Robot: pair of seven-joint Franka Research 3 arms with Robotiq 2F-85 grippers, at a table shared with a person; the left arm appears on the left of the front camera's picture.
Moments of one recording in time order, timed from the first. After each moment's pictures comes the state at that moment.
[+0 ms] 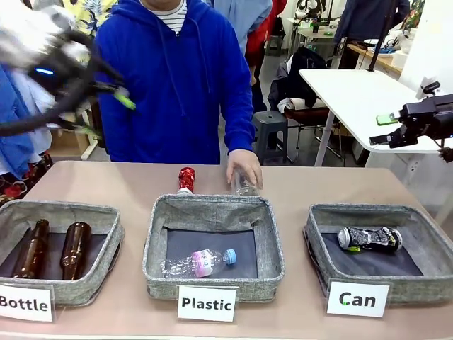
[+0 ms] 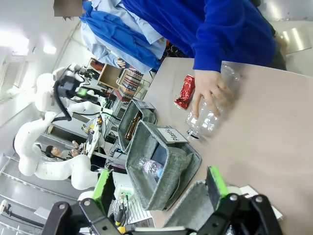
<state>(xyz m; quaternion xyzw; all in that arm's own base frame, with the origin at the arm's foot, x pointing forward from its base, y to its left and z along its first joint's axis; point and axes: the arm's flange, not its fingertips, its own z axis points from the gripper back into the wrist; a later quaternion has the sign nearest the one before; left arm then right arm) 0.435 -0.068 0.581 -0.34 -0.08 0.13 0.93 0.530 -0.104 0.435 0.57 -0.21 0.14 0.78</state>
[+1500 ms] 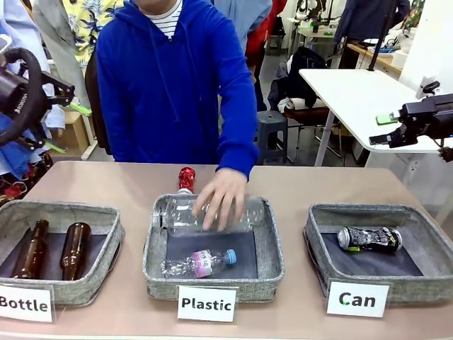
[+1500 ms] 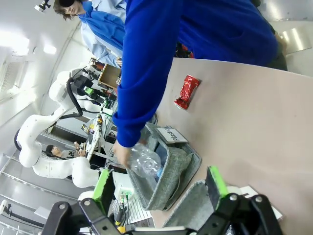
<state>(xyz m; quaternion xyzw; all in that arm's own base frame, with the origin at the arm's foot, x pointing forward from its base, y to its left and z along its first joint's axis) 0.465 0.016 0.523 -0.43 0.02 0.14 0.89 0.531 -0.103 0.435 0.57 -0.21 0.14 0.78</state>
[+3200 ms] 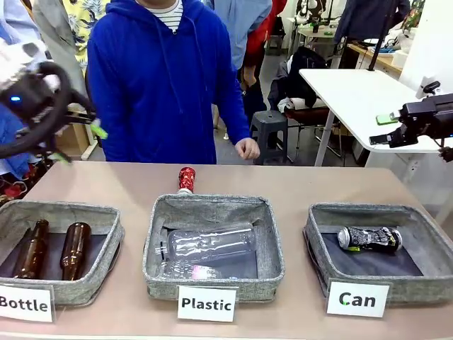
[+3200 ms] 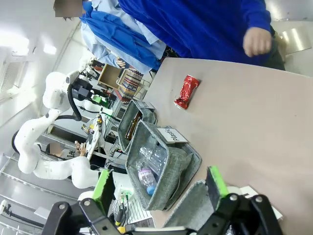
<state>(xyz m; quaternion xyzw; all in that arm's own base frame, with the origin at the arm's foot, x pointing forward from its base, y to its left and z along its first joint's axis) 0.459 -0.074 0.523 -0.27 -0.02 0.11 0.96 0.531 -0.104 0.435 0.57 -0.21 0.14 0.78</state>
